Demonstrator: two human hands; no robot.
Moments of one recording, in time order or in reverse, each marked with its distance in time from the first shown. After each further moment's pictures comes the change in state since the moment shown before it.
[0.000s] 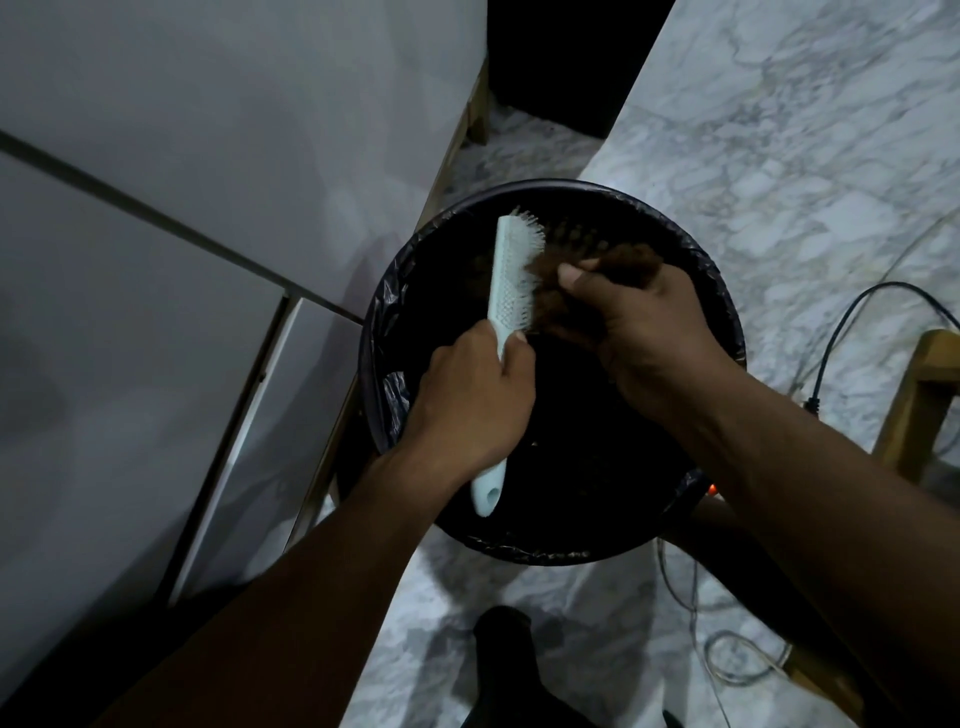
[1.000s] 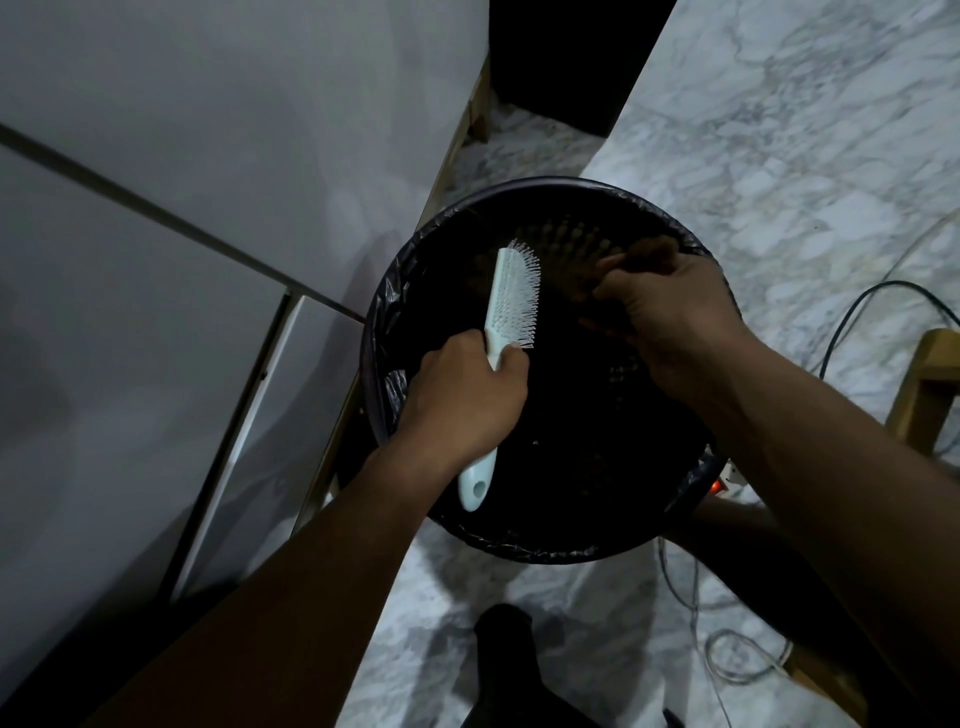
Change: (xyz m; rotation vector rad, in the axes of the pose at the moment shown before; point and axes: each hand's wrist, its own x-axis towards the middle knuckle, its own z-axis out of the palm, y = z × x) left_hand 0.009 -0.015 0.002 -0.017 -0.040 -0.127; right_hand 0.009 -0.015 -0.010 -0.233 0.173 0.049
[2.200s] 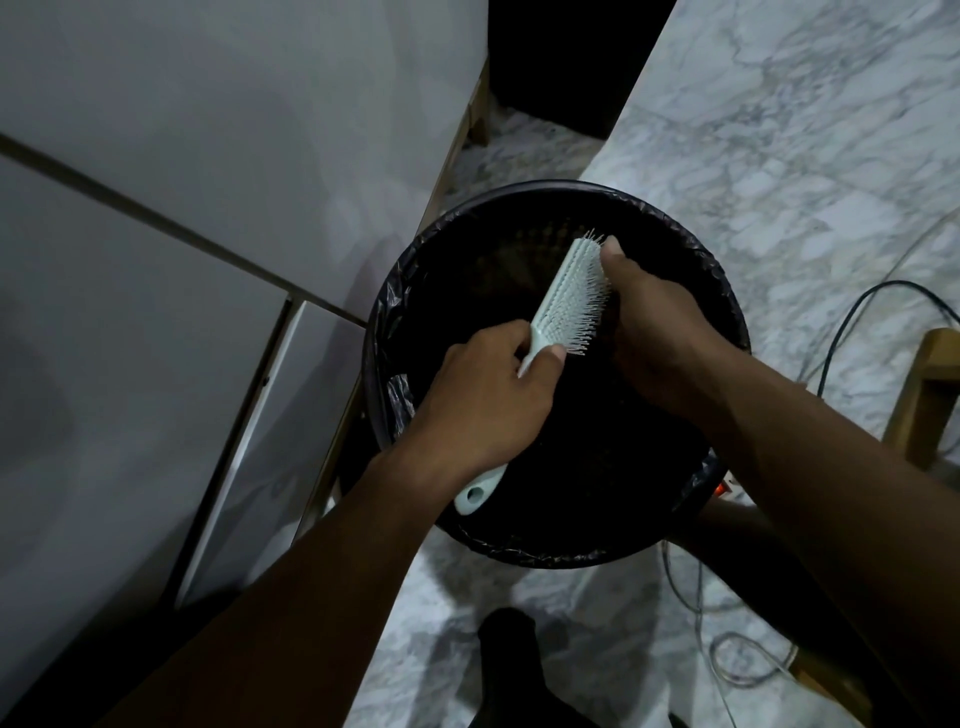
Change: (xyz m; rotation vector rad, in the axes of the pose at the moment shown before) left_hand -0.006 0.010 -0.002 -0.073 -0.073 0.247; right_hand 0.010 0.012 0.004 -0.007 -0.145 0.138
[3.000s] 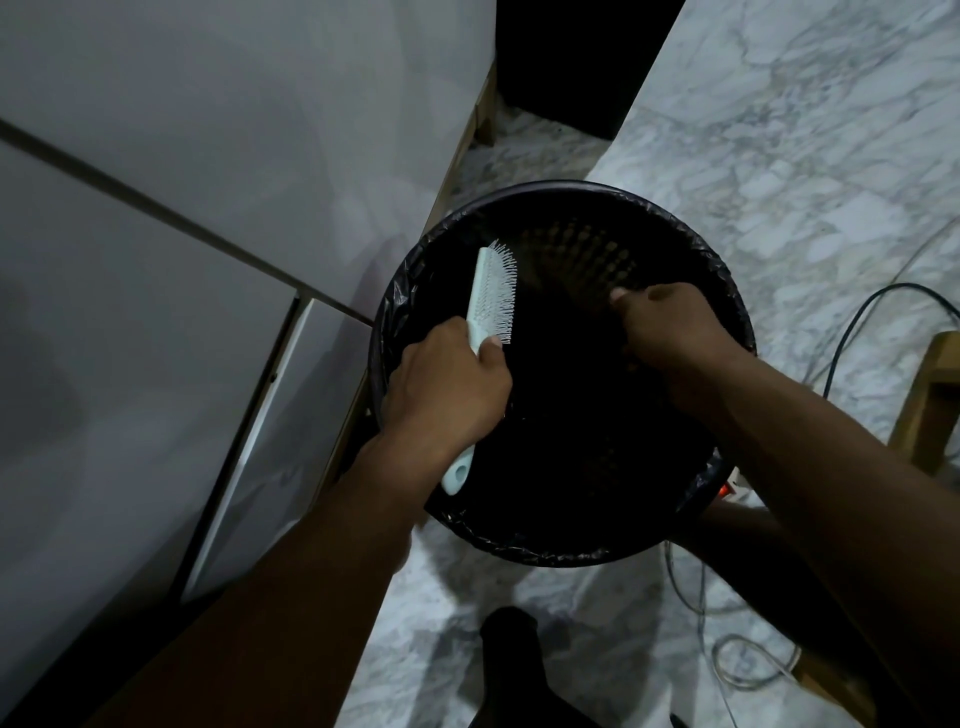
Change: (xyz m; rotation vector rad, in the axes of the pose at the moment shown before) left_hand 0.007 -0.019 -0.011 0.207 0.139 -0.278; right_hand 0.007 0.009 -0.015 -0.463 0.172 -0.069
